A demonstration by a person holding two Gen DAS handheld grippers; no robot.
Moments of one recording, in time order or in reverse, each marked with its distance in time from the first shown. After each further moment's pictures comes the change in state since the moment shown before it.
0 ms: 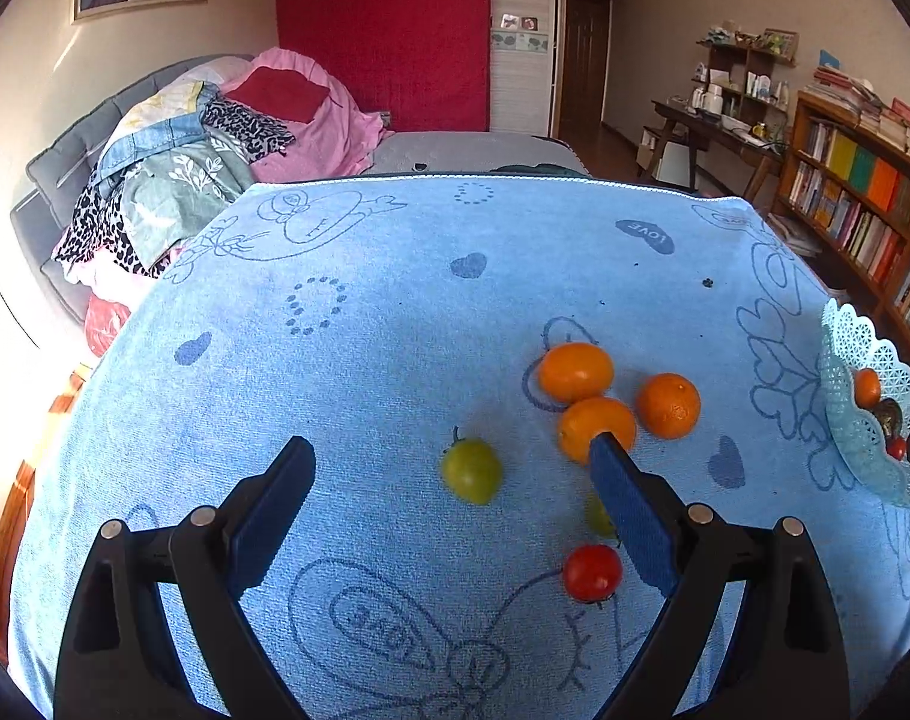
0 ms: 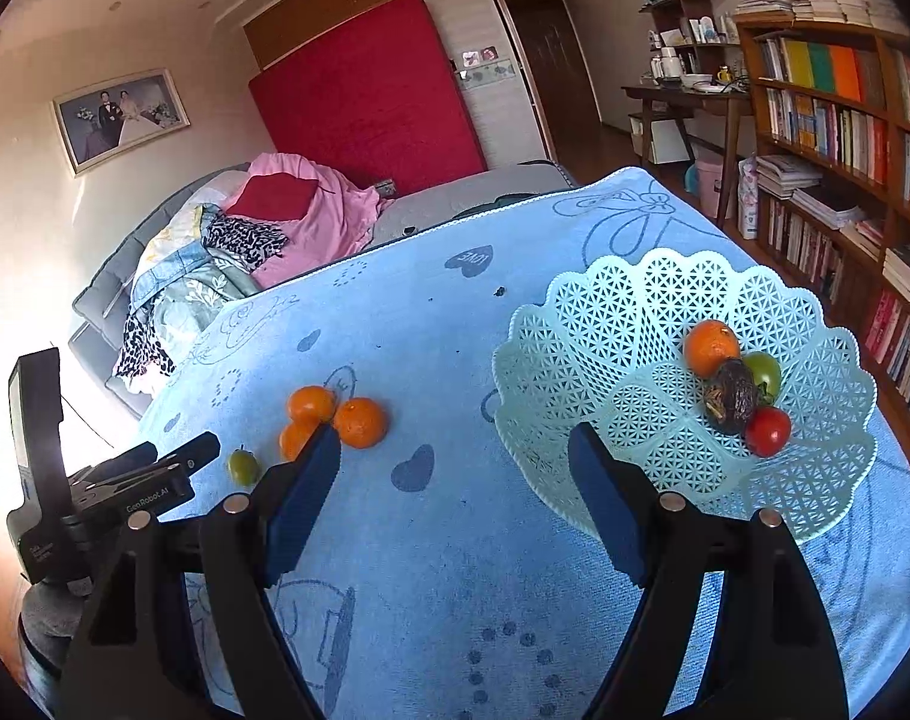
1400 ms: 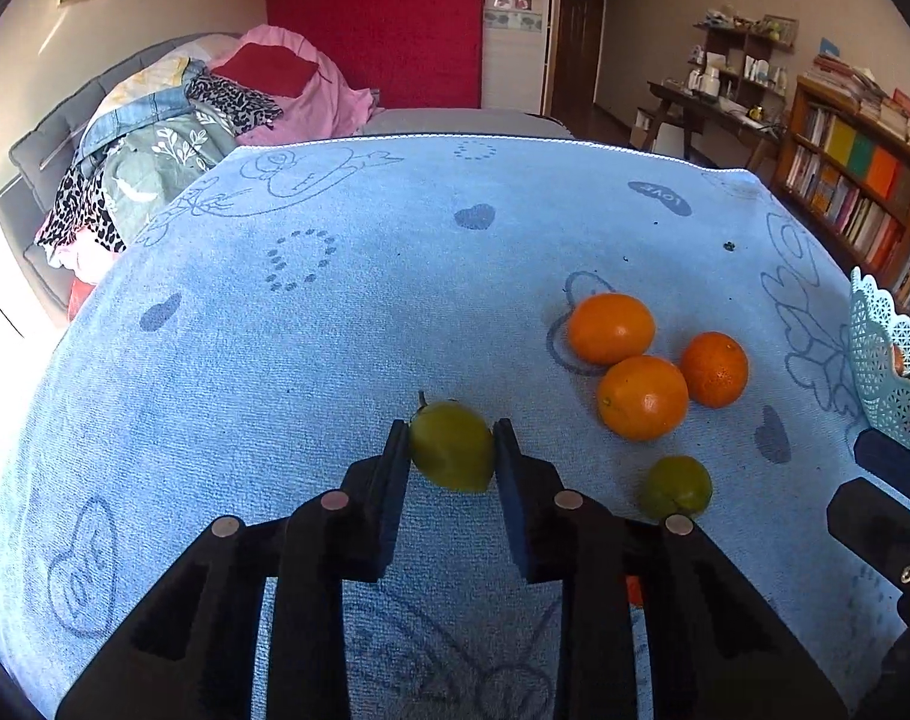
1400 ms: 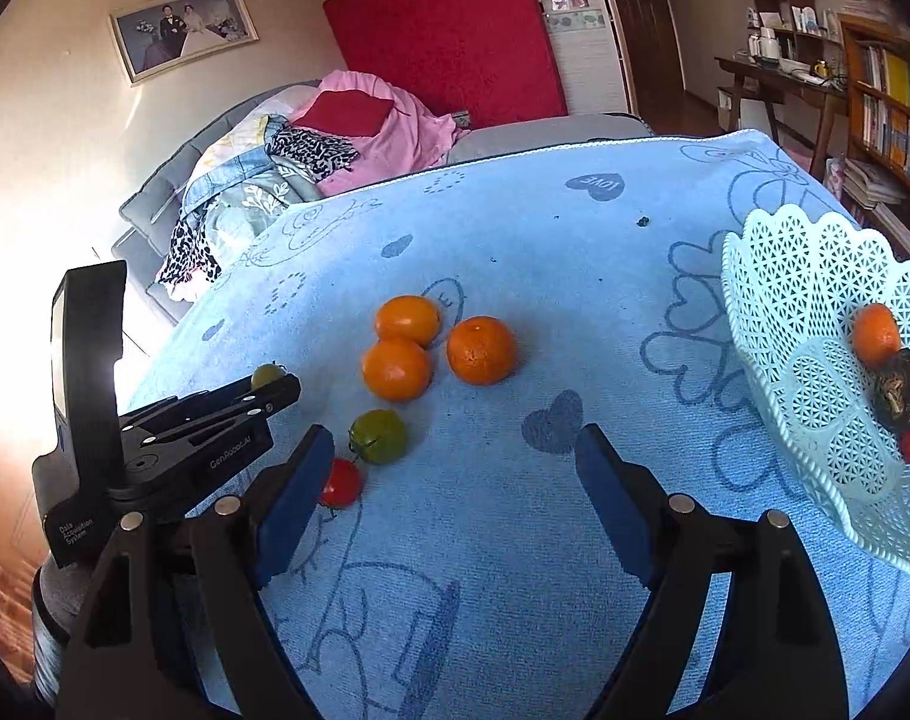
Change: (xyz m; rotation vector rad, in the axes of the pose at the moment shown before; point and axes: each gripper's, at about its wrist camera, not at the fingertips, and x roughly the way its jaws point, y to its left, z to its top) left arm 0.035 0.015 -0.018 -0.001 0.042 -0.031; right arm 0.070 0.062 -0.018 -0.134 0.186 0.143
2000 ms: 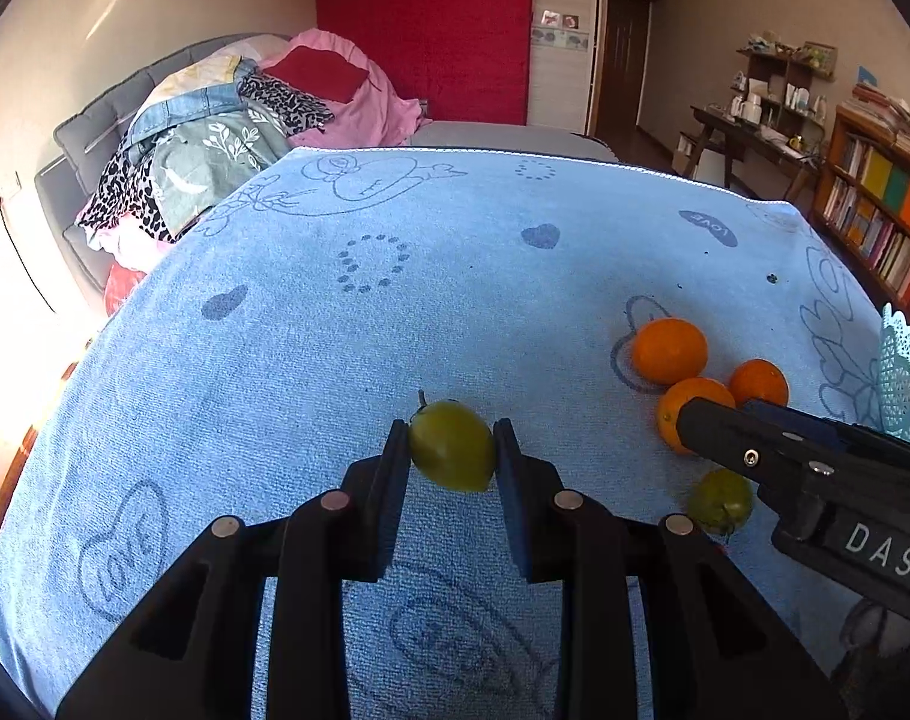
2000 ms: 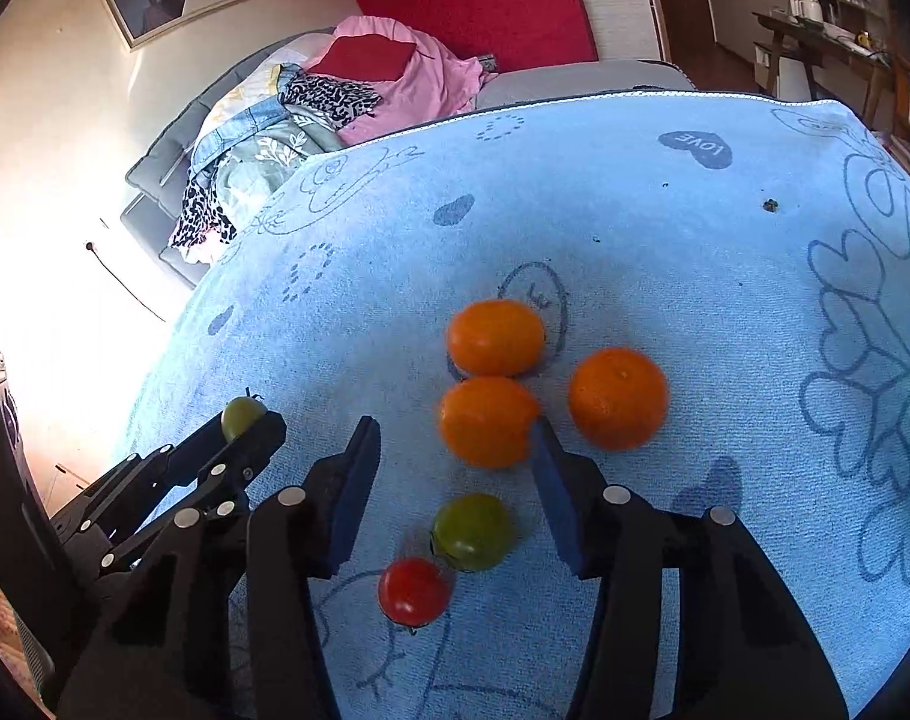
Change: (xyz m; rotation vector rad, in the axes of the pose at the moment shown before) left arm -0.010 0.020 -0.002 -0.071 -0.033 0.084; right arm 0.076 0.040 0.037 -0.006 0.127 0.019
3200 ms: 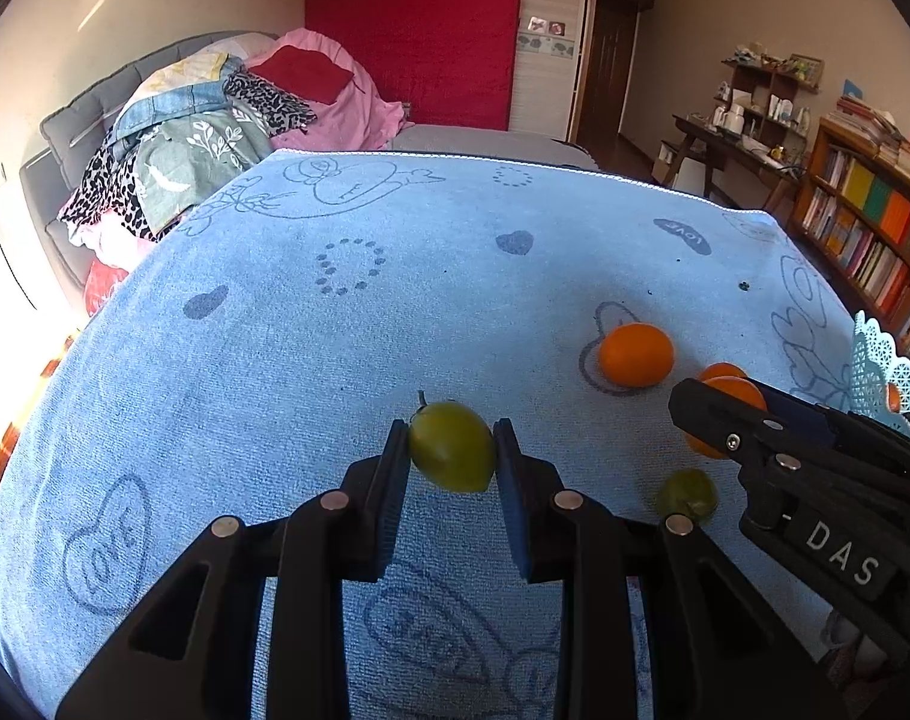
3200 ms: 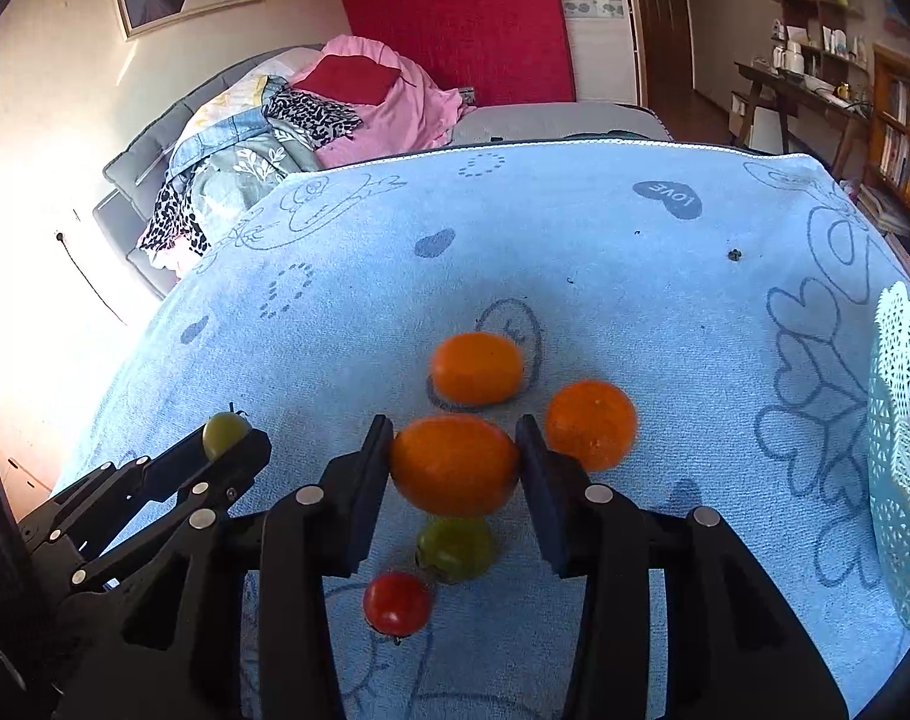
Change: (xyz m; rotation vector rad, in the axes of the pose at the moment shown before) left arm -0.010 -0.002 -0.001 -0.009 -0.013 -0.072; right arm -0.024 0.011 -0.007 -0.054 -0.100 -0.096
